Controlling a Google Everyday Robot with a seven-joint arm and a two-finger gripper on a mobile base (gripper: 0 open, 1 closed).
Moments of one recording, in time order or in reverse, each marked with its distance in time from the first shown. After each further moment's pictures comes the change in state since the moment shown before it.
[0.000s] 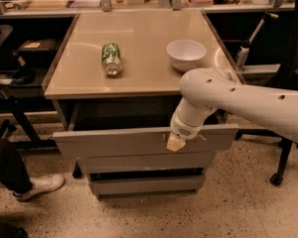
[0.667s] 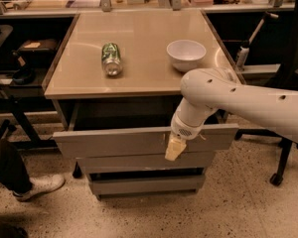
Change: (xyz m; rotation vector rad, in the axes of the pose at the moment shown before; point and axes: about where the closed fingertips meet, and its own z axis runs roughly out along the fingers) arm 0.000 0.000 0.000 0.000 0.000 0.000
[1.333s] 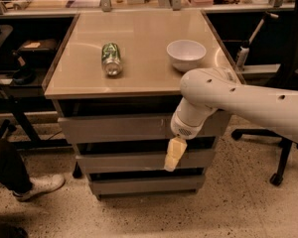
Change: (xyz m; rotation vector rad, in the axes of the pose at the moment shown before) arm 0.000 0.000 0.000 0.000 0.000 0.000
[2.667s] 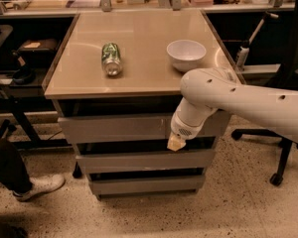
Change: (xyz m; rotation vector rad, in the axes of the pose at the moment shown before) arm 0.000 0.000 0.000 0.000 0.000 0.000
